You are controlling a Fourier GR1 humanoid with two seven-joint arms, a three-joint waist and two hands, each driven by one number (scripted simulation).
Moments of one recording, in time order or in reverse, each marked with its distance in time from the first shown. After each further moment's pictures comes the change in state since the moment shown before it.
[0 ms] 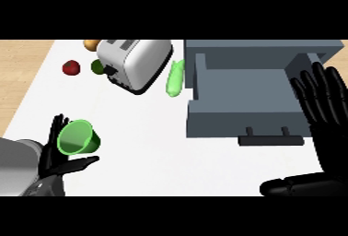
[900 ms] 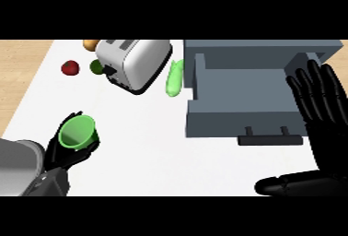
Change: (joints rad) left arm -0.090 0.006 0.008 0.123 0.051 -0.155 0.017; right arm -0.018 0.013 0.018 0.001 0.017 -0.016 0.018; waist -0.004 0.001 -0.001
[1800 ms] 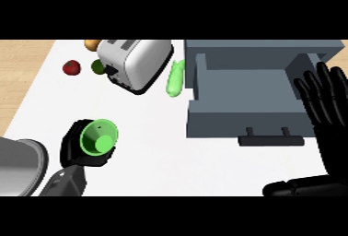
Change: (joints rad) left arm 0.032 -0.107 -0.035 -0.147 -0.012 0.128 -0.116; right arm 0.020 -0.017 -0.024 -0.025 -0.021 0.012 0.012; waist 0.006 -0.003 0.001
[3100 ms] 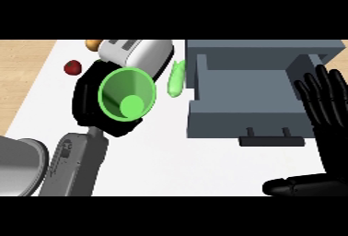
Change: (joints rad) left arm -0.049 -0.147 -0.262 -0.922 0.087 0.199 0.627; right arm 0.018 0.004 -0.010 0.022 0.012 0.005 -0.030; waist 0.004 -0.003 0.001
